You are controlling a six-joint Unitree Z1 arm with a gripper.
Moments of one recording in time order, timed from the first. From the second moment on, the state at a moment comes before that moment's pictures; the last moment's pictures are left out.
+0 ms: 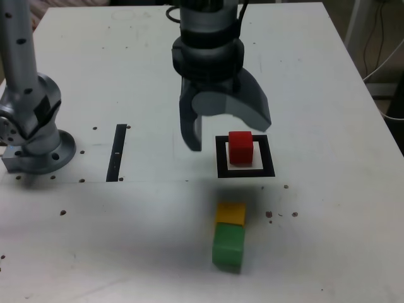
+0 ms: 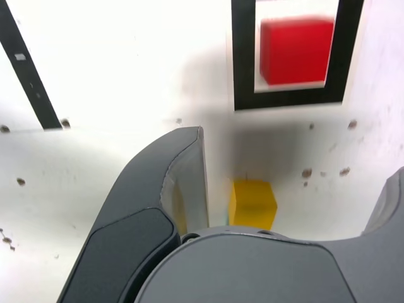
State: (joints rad) arm -0.29 1.81 -1.41 1.20 0.04 -0.26
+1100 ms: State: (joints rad) arm -0.40 1.94 -1.41 1.15 -0.04 -0.28
